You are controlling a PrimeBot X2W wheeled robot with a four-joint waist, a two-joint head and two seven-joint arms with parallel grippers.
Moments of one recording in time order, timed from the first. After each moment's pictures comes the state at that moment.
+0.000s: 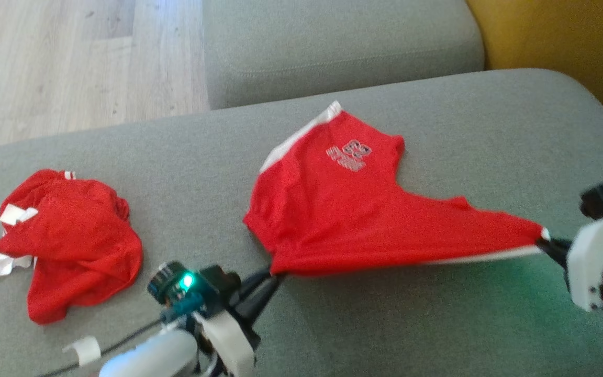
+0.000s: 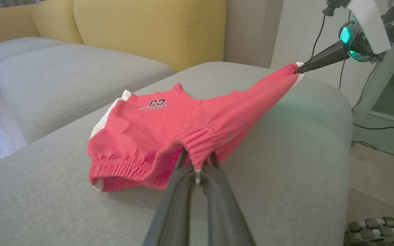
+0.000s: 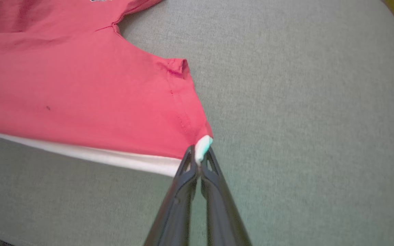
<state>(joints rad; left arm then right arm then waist) -0.56 0.44 -1.26 0.34 -0.77 0.02 -0.21 -0.52 -0.78 0.91 0.53 0.96 0.13 0.35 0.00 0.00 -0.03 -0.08</state>
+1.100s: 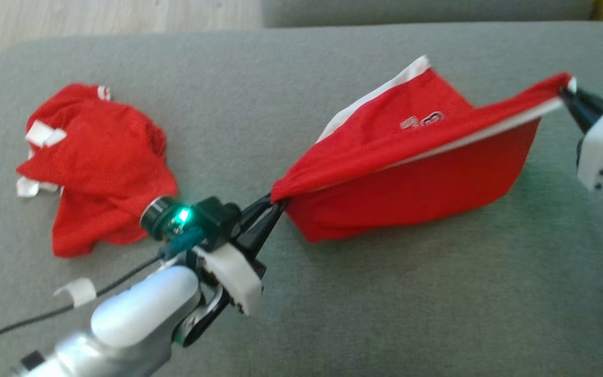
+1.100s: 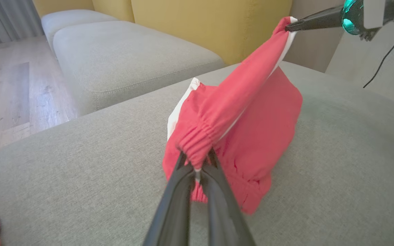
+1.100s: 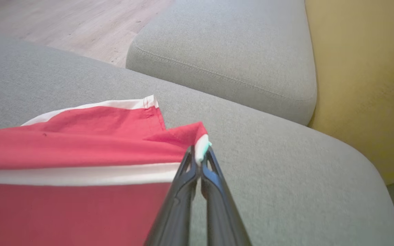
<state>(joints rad) -0.68 0.46 -1.20 0.23 -0.79 0.10 -0.12 -0.65 -0.65 0.49 0.46 0.58 0.13 0.33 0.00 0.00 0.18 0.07</state>
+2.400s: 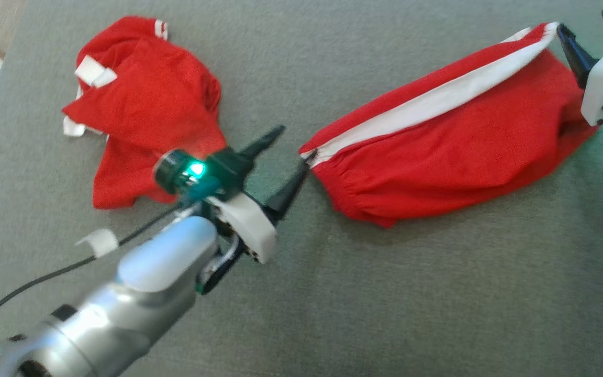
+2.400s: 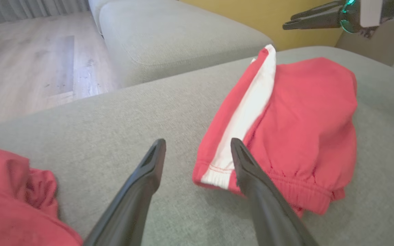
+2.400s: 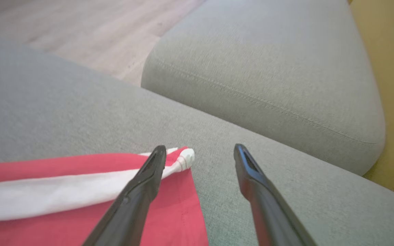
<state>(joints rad) -0.84 0.28 -1.19 0.51 -0.79 0.01 -0.17 -1.04 -0.58 0.79 0.91 0.64 0.13 0.13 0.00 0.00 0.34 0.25</state>
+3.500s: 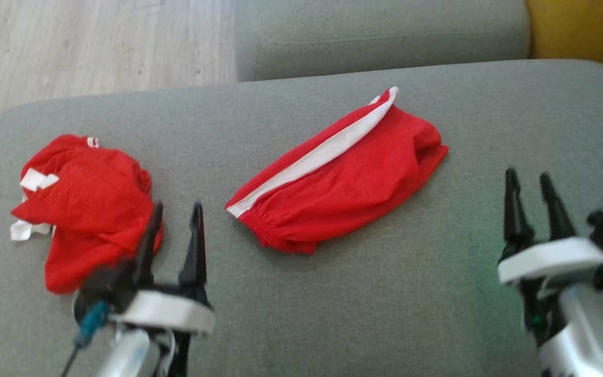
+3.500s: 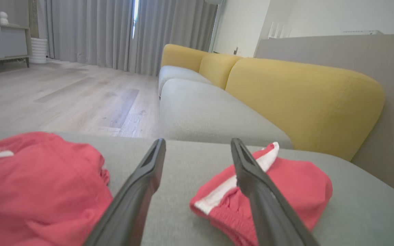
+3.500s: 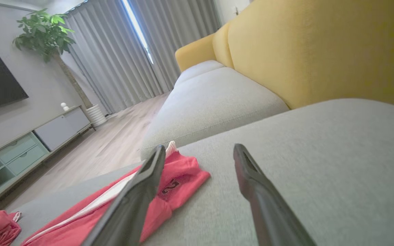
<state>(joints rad) -0.18 0.24 -0.45 0.23 -0.57 0.09 -0.25 -0.27 -0.18 0.10 0.52 0.52 0.13 -0.25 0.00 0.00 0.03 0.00</state>
